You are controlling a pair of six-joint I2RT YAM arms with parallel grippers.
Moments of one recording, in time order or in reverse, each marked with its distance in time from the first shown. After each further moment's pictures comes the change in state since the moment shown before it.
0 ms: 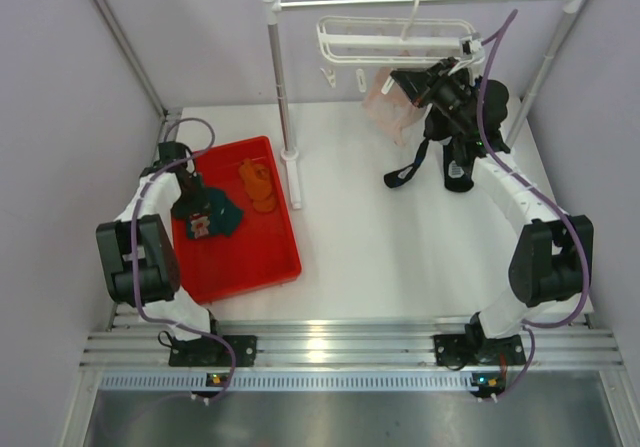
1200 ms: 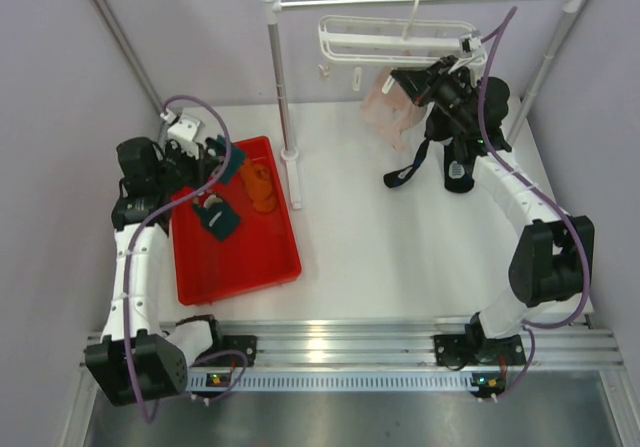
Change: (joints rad) left arm -0.004 -0.548 -0.087 0.257 0.655 0.374; right arm -0.006 0.000 0.022 -0.037 -0.005 -0.016
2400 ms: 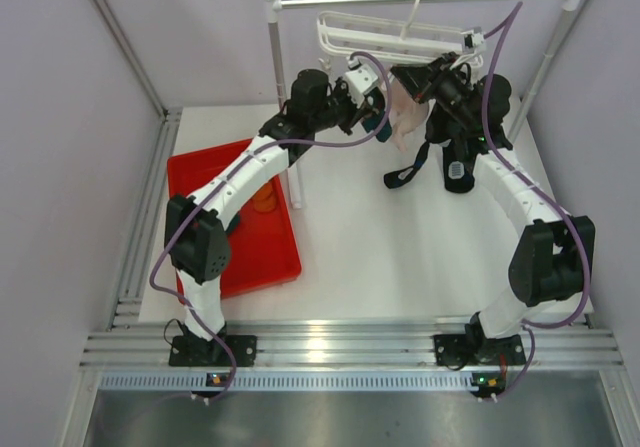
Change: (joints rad) left arm -0.773 0.820 0.765 0.279 -0.231 0.017; right arm 0.000 0.002 0.026 -0.008 -0.008 0.043
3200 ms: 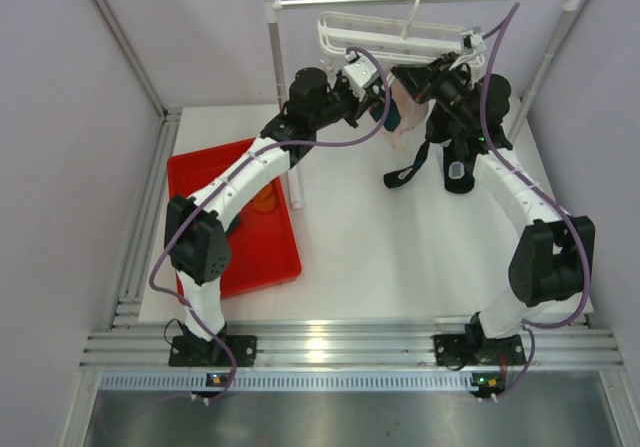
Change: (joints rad) left arm -0.016 -0.004 -0.008 0.138 -0.003 -0.053; right arm 0.006 0.000 0.000 -0.007 0.008 -0.034
